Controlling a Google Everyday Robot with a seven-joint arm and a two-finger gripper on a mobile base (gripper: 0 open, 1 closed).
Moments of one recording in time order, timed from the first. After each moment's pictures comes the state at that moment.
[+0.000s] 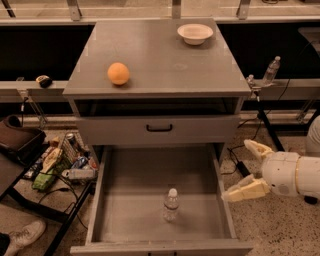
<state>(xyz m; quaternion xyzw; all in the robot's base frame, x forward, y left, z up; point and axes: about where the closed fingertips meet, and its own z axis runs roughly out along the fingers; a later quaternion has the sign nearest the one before) 0.458 -0.204 0.748 -0.44 0.75 0.19 0.45</state>
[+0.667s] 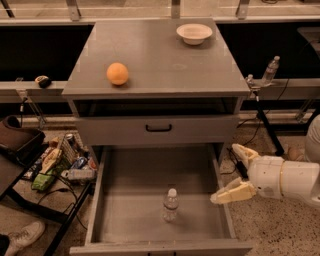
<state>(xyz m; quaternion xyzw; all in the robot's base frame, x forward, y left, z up) 0.466 -0.183 0.724 -0.44 0.74 0.22 0.45</state>
